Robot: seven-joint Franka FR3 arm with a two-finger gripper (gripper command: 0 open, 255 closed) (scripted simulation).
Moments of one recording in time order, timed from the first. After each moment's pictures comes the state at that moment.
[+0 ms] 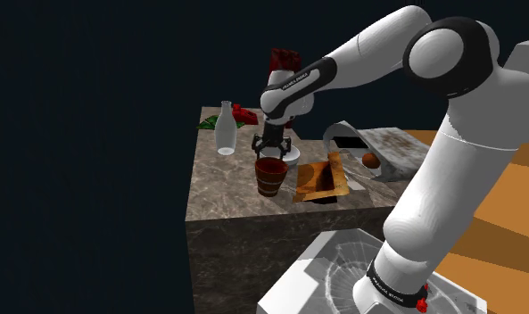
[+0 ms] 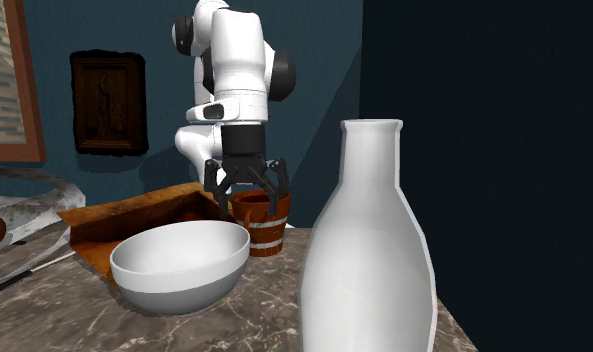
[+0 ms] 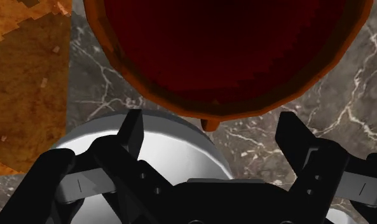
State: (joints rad) arm -0.25 0.04 0.07 -2.20 0.03 2.24 0.56
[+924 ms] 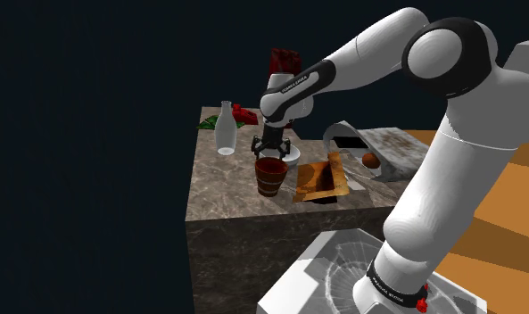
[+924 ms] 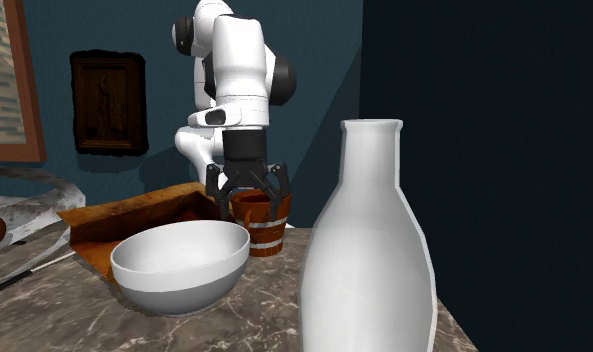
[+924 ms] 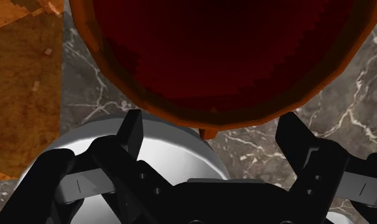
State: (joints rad) arm -0.25 0.04 0.07 -2.21 0.03 2.27 0.57
